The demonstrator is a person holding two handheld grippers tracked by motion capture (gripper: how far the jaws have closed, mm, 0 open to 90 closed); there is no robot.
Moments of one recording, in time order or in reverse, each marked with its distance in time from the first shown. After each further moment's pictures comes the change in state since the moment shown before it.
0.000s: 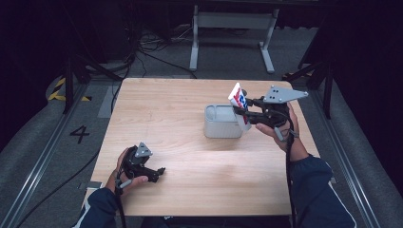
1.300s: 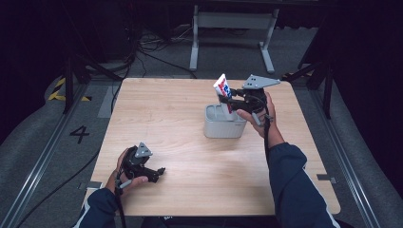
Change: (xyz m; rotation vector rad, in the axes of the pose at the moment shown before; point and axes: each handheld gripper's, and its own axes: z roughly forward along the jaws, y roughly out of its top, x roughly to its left) left arm 0.000 0.000 -0.001 0.001 0.007 0.005; right arm -0.028 -0.007 0.071 0.027 -0.035 0.076
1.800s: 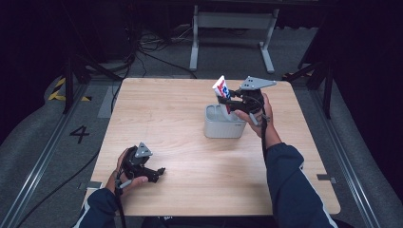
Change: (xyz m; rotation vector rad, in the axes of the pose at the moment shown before) left arm 0.000 0.000 0.000 -0.006 0.005 -0.004; right arm -0.004 -0.009 0.011 0.023 -0.016 0.011
